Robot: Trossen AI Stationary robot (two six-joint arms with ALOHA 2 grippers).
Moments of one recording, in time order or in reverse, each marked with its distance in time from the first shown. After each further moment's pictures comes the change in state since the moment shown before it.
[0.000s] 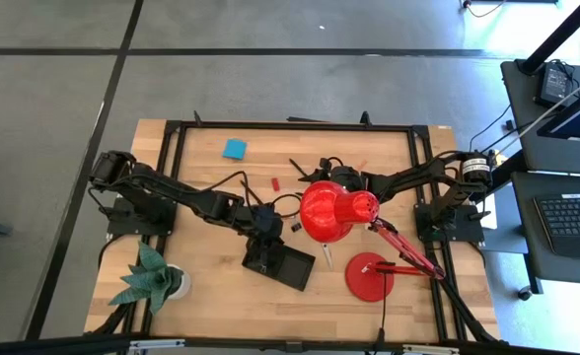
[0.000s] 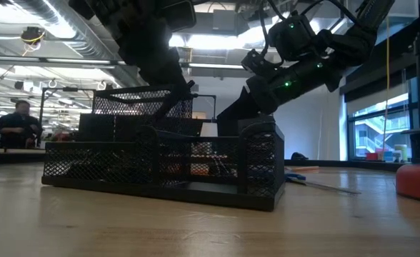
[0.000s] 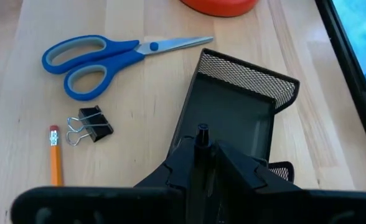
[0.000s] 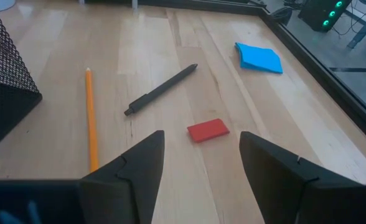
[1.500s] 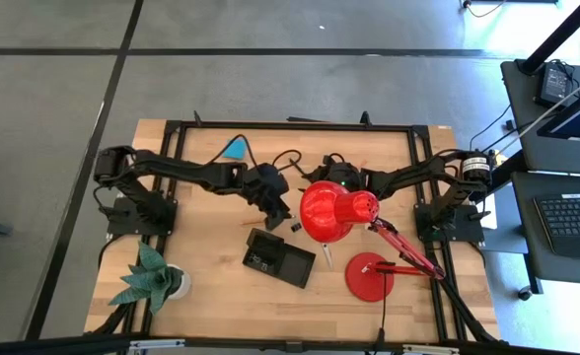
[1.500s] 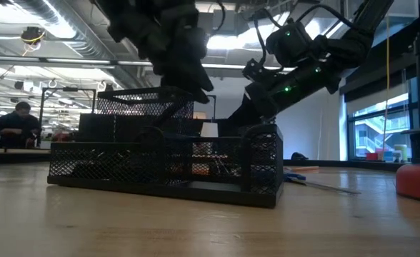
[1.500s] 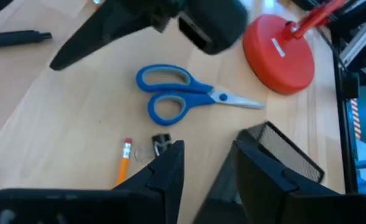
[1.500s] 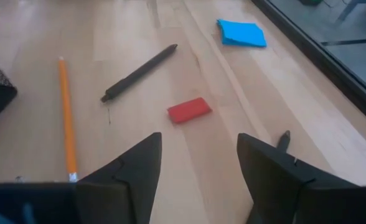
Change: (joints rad) left arm 0.293 0.019 0.036 0.030 0.191 -0.228; right arm -0.040 -0.001 0.000 -0.063 0.001 0.071
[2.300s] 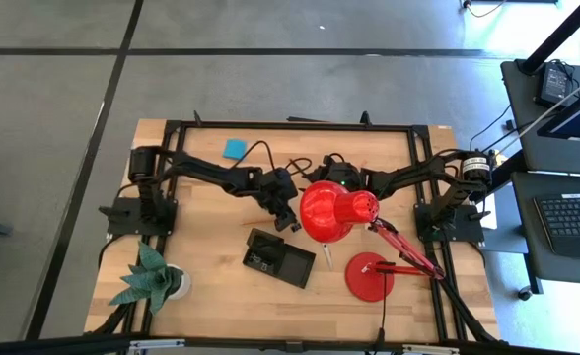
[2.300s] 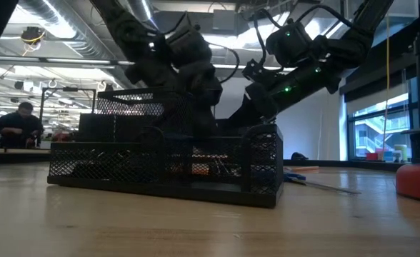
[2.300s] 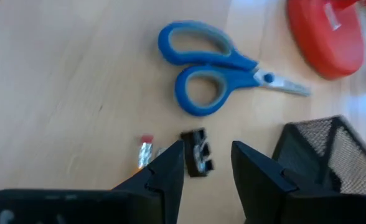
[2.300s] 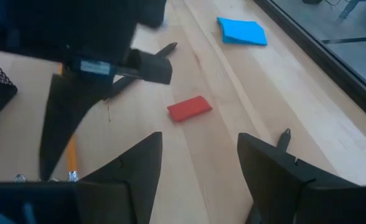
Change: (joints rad) left arm 0.049 0.255 0.000 0.163 0.113 -0.003; right arm -0.005 0.000 0.000 -0.004 0.000 -0.003
